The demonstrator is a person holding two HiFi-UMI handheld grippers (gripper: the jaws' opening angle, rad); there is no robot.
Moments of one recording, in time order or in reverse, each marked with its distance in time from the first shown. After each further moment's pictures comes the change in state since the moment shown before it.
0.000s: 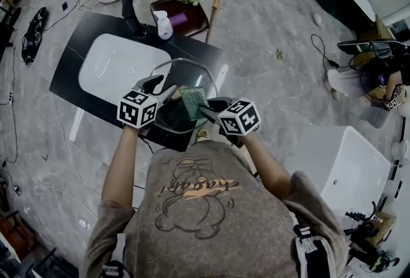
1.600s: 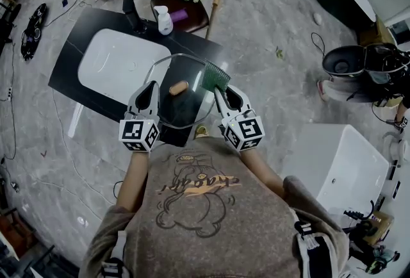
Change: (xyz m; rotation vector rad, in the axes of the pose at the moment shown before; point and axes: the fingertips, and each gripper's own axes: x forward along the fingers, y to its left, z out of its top) left arm -0.070 -0.003 0.012 -0.021 -0.483 0.330; right arm -0.078 -0.020 0.055 -0.144 -0.642 -0.428
